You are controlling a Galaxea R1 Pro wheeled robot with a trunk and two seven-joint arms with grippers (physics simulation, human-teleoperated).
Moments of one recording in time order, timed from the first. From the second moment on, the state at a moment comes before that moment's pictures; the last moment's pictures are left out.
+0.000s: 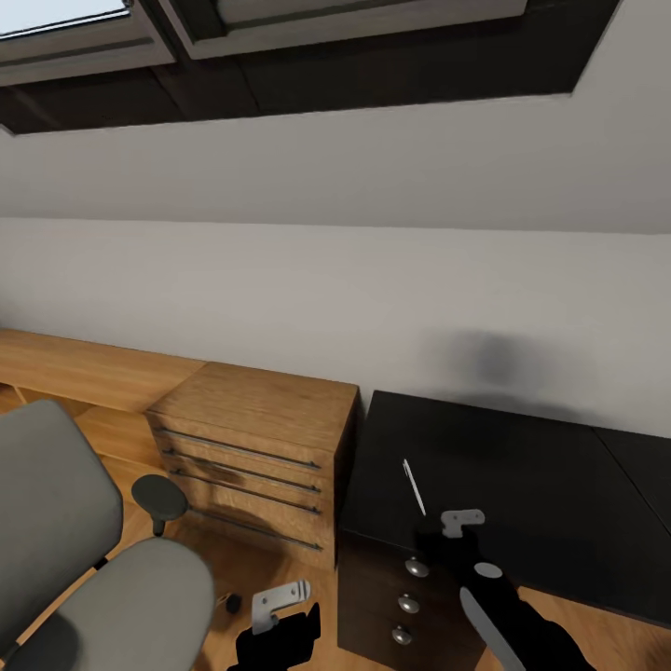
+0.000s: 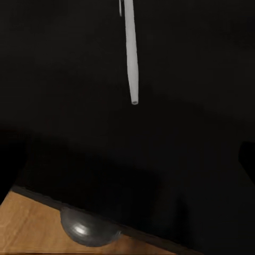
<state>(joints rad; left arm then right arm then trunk) -0.19 0.22 -1.00 -1.57 1.06 0.09 0.96 -0.36 -0.17 0.43 -1.00 -0.40 0.26 -0.23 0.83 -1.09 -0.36</state>
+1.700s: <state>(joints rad) -0.19 0.22 -1.00 -1.57 1.06 0.08 0.96 -0.46 -0.12 0.43 -0.76 -0.39 0.15 -0.15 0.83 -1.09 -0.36</state>
